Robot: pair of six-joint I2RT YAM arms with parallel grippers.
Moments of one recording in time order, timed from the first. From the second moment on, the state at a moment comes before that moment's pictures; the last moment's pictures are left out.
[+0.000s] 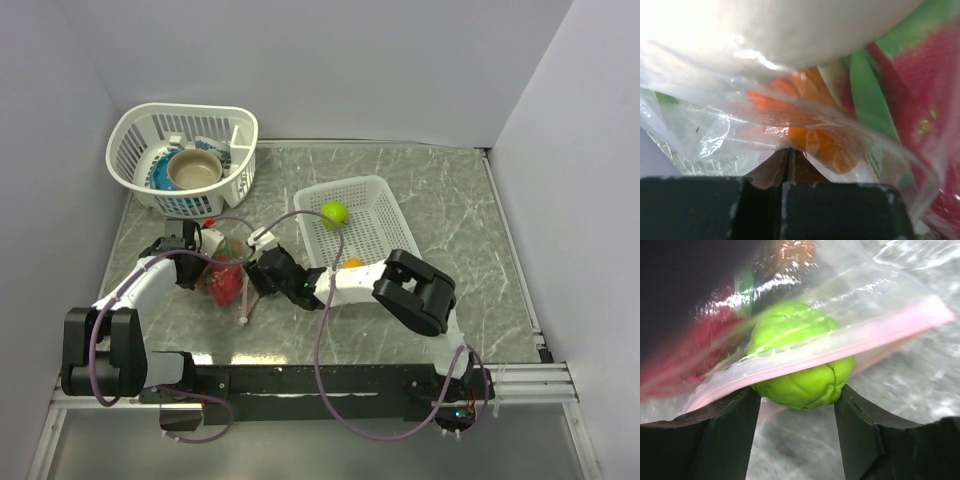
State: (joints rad) left arm -0.03 1.29 0.68 -0.49 -0.12 0.52; right arm 1.09 2.02 1.19 0.27 0.30 0.25
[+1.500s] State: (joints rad) left arm -0.03 1.21 0.68 -0.54 -0.09 0.51; right arm 0.79 1.42 0.80 -0.06 0.60 0.39
